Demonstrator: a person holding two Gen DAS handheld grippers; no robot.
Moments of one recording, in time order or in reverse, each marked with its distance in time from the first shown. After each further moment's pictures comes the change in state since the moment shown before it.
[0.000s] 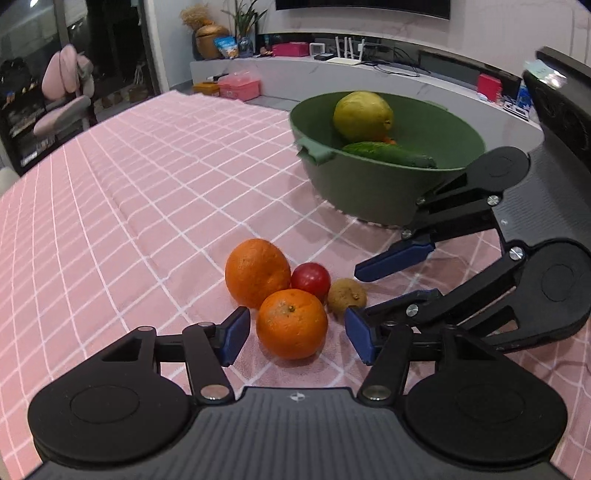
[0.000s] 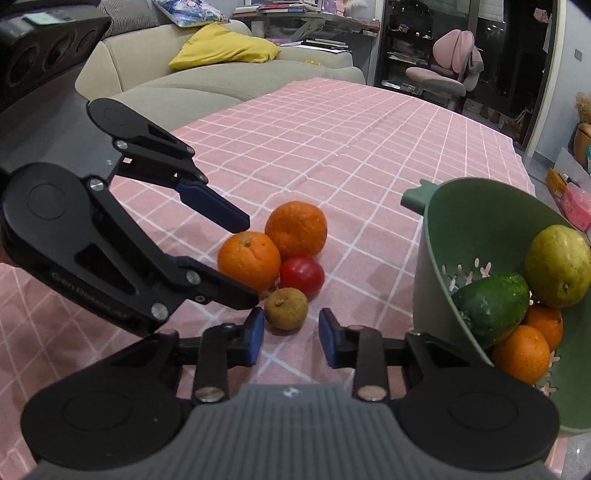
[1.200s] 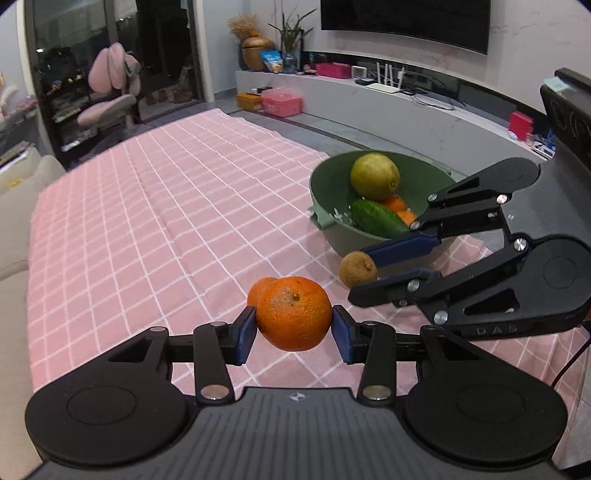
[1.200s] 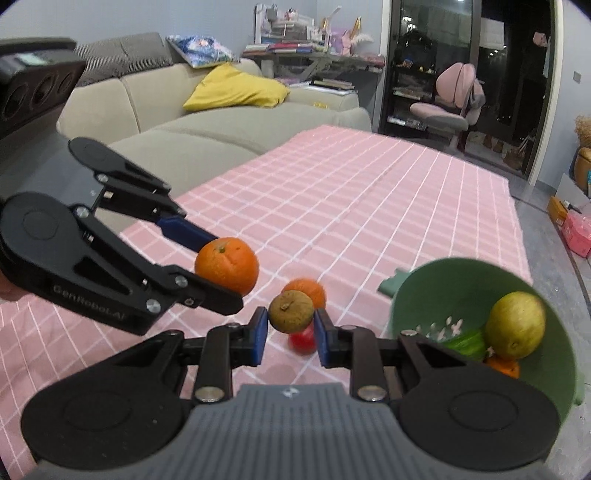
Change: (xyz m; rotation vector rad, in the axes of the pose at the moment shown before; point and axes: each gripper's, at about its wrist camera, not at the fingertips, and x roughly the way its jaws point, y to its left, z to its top) left arm -0.070 -0.023 0.033 -0.108 -0.043 0.114; right arm -0.073 -0.001 0.031 -0.003 -0.127 0.029
